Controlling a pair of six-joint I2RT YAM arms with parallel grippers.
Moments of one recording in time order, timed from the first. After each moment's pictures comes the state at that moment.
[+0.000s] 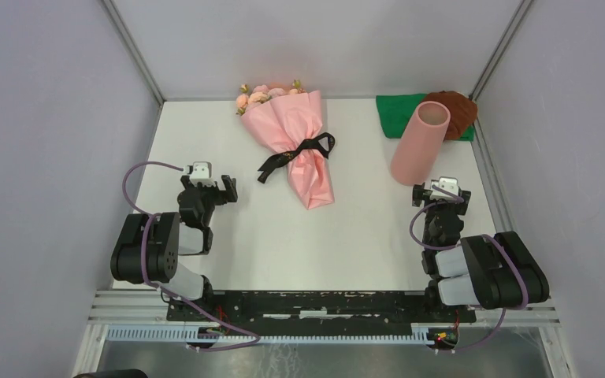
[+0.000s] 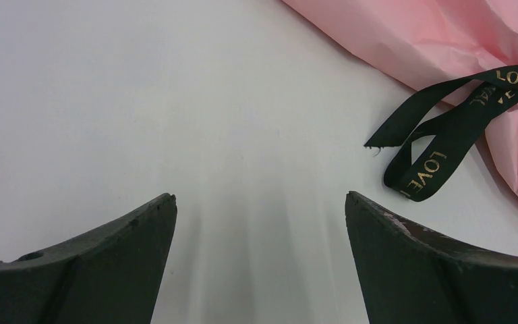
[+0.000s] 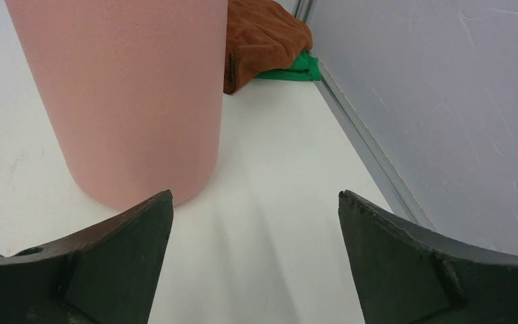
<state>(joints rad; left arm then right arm) 0.03 1.53 0.22 1.15 0.11 -0.05 0.12 1.37 0.01 1.39 0.40 -0.22</state>
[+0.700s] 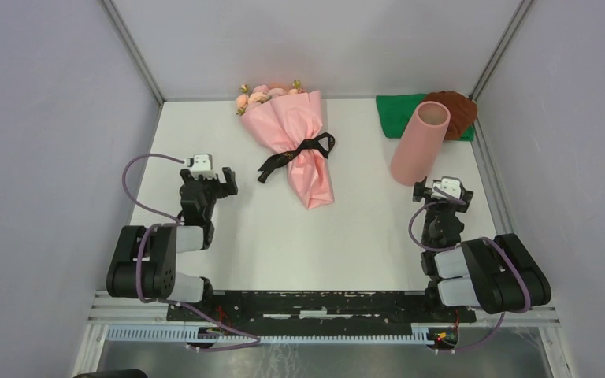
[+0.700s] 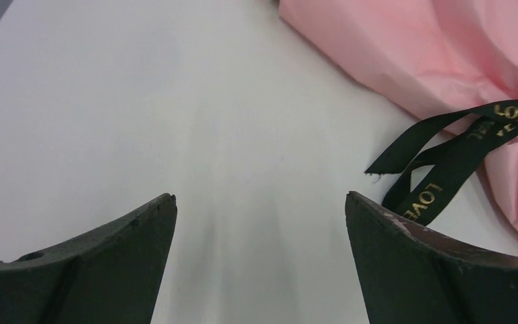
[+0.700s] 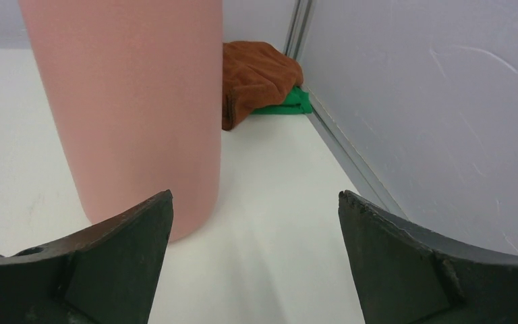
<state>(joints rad) 0.00 1.45 0.28 0.99 0.01 -0.05 0.14 1.35 0.01 1.47 0.45 -0.22</state>
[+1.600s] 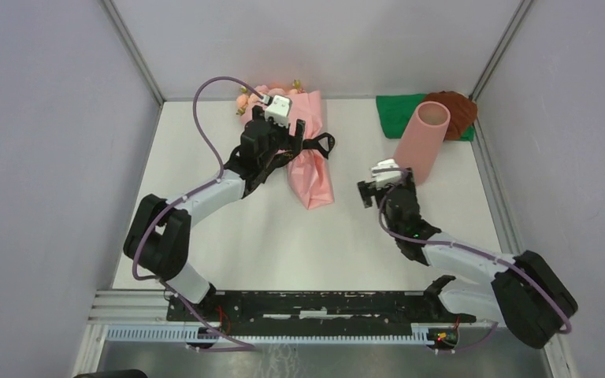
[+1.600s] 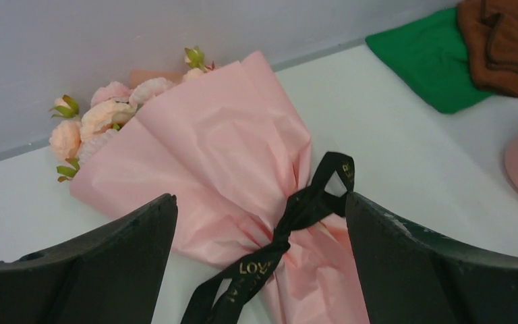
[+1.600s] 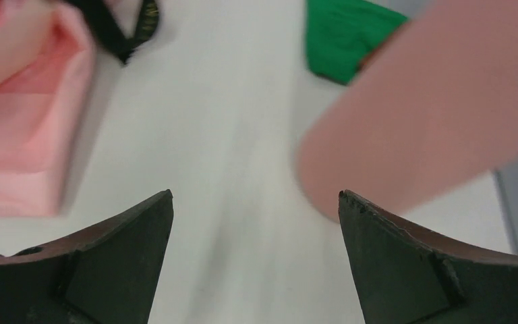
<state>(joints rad) -0.51 1.58 1.00 0.44 -0.12 0.06 0.60 1.08 0.30 0.61 0.54 -0.17</state>
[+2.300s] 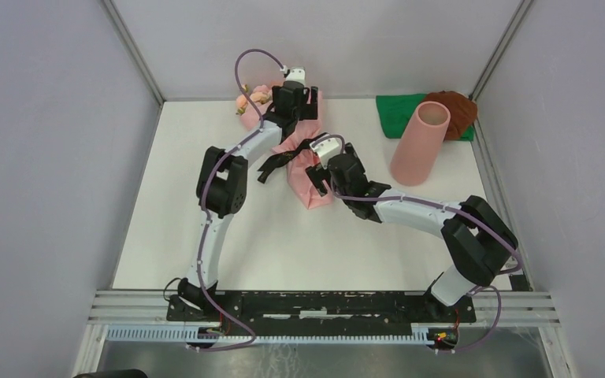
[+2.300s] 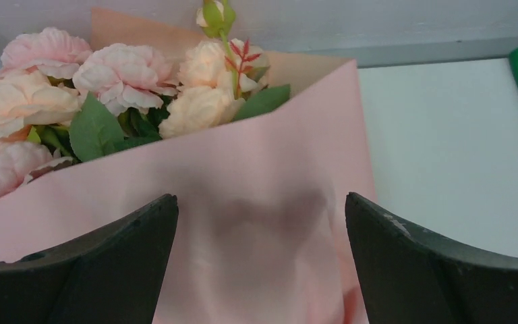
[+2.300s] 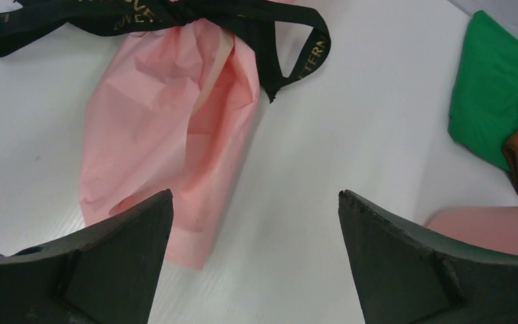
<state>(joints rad) -0.46 2.33 1.93 -0.01 -0.28 -0.19 0.78 1.61 0.94 0.19 0.43 -0.10</state>
